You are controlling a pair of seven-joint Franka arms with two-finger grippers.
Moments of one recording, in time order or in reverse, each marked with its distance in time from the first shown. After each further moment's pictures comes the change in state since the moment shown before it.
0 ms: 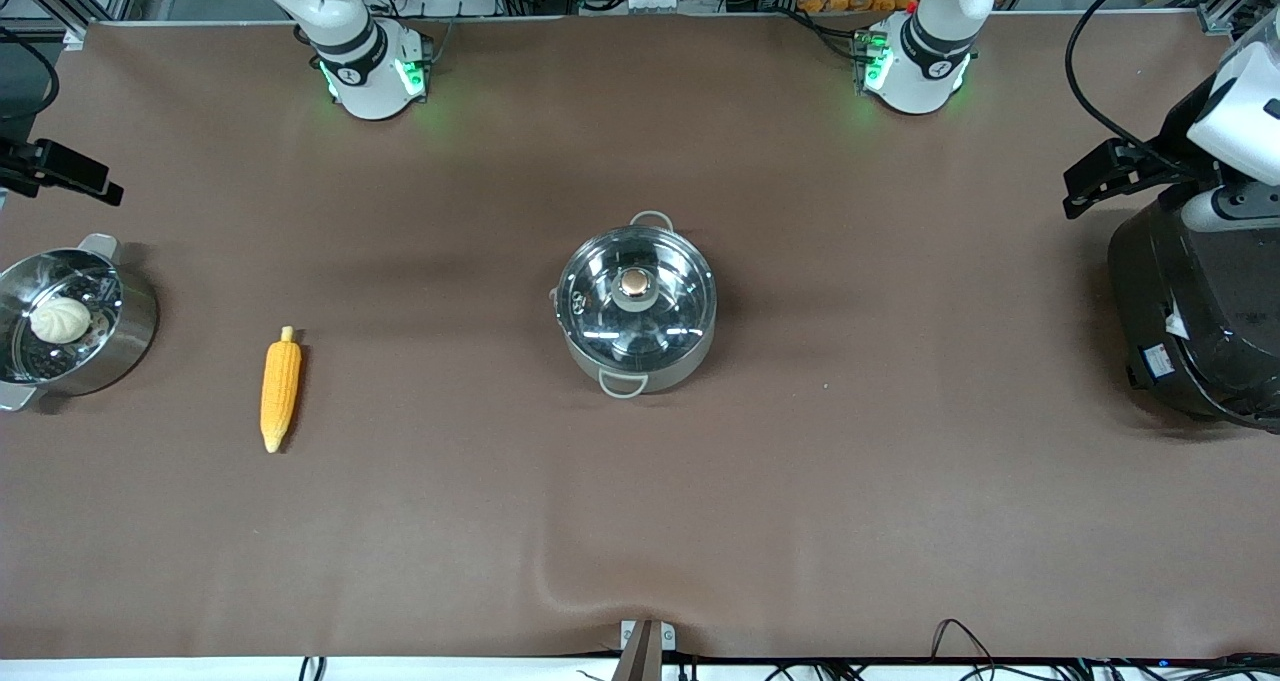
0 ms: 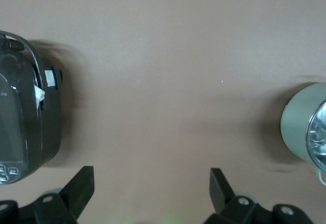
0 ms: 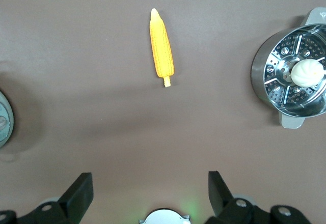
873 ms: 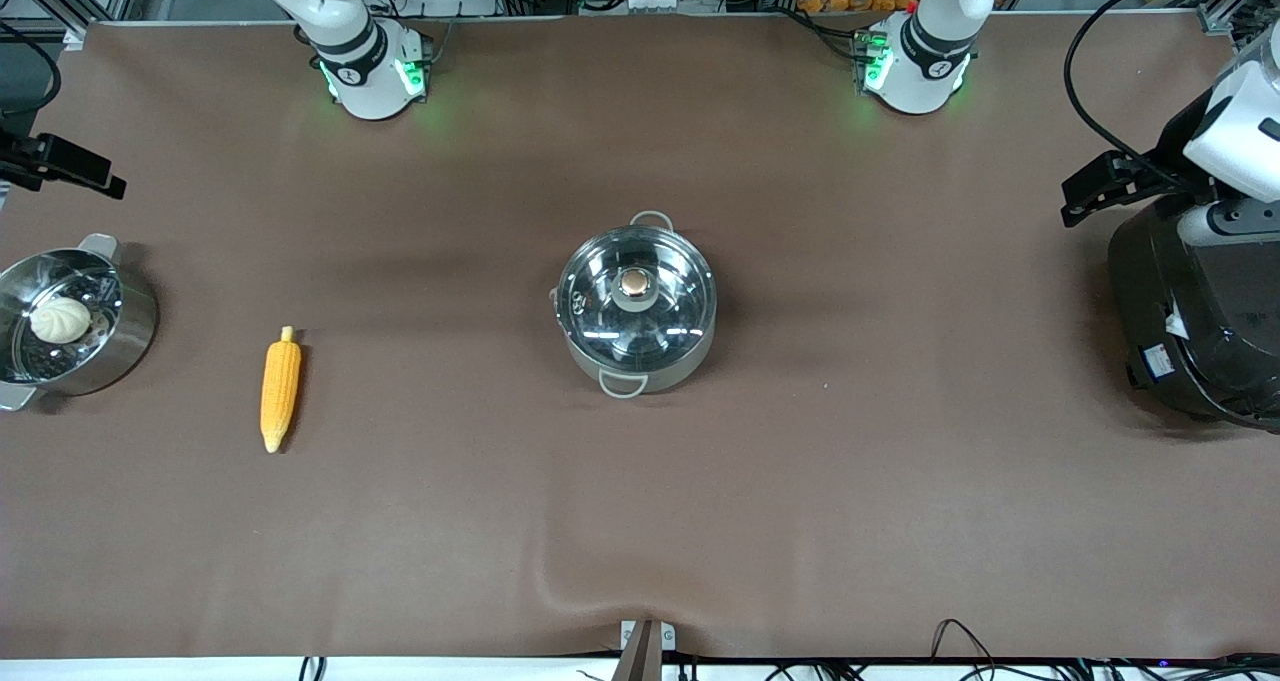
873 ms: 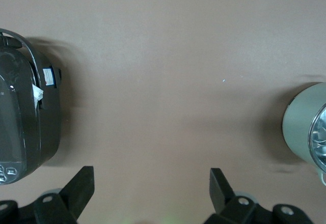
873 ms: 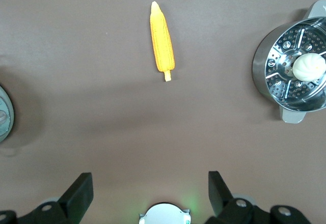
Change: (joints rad) left arm 0.000 0.019 0.006 0.003 -0.002 0.001 0.000; right arm 0.000 -0.003 0.001 0.000 0.002 -0.024 0.000
